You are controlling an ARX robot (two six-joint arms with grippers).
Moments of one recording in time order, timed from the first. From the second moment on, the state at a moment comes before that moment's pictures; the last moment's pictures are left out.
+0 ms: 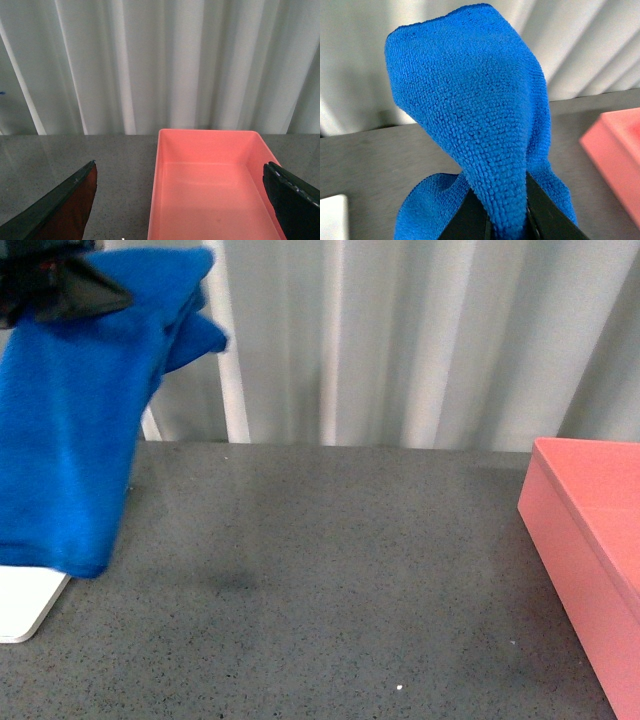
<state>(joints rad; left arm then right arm) -0.02 1.63 0.99 0.34 0.41 -0.06 0.00 0.00 0.02 0.00 0.00 0.00</state>
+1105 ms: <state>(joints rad) -0.28 1.60 0.90 0.60 0.47 -0.47 0.34 1.39 0.52 0.47 -0.23 0.00</state>
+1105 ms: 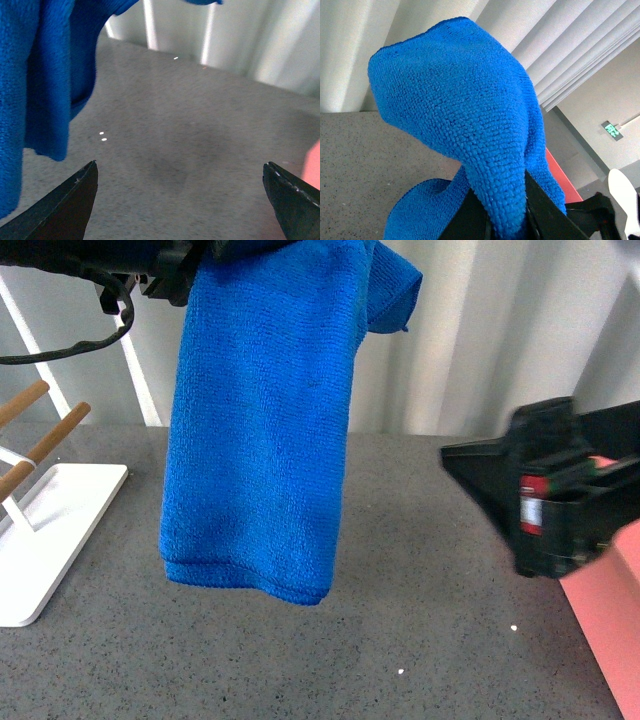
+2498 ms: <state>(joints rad) -0.28 1.60 0.90 0.60 0.47 -0.47 0.42 1.49 0.67 0.58 -0.57 0.26</state>
